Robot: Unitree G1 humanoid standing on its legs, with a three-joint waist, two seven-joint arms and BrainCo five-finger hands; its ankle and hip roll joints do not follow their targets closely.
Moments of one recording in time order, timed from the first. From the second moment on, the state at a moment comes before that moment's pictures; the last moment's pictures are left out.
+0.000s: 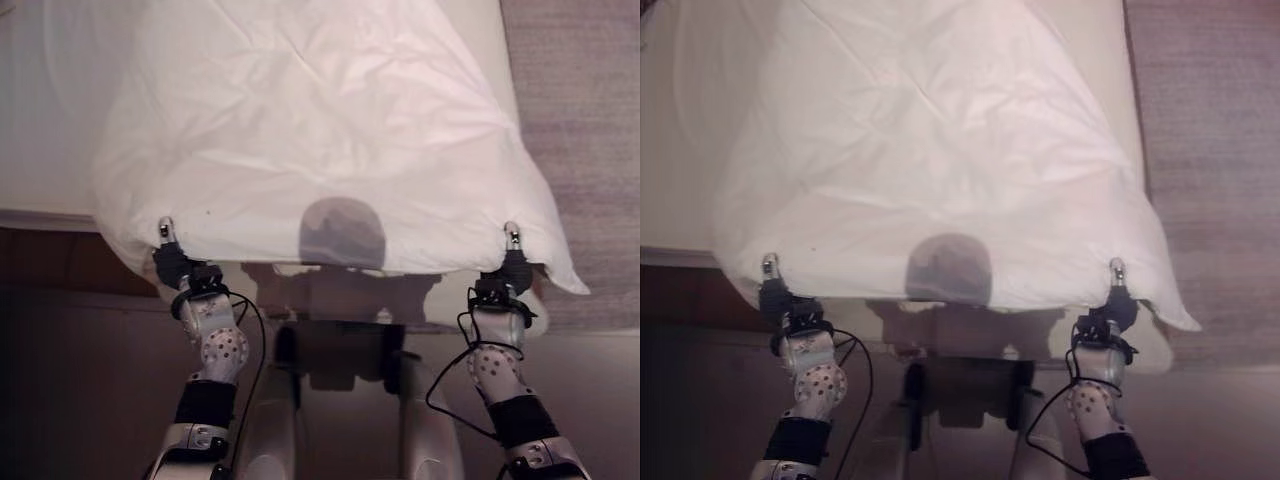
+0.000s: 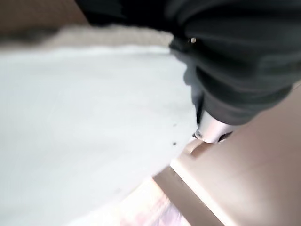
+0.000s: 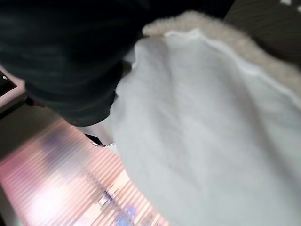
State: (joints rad) left arm -0.32 0.15 0.02 0.19 -1.11 -0.58 0.25; right arm -0.19 -0.20 0.07 0.16 1.18 -0.50 -0.25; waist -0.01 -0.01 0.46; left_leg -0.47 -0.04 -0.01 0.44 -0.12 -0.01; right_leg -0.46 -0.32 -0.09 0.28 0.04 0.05
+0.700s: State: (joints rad) left arm -0.19 0.14 0.00 0.14 -1.09 -0.51 0.23; right arm -0.15 -0.23 0.12 0.21 1.15 -0.46 -0.20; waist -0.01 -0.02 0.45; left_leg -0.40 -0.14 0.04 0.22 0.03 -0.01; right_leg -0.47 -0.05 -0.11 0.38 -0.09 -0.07
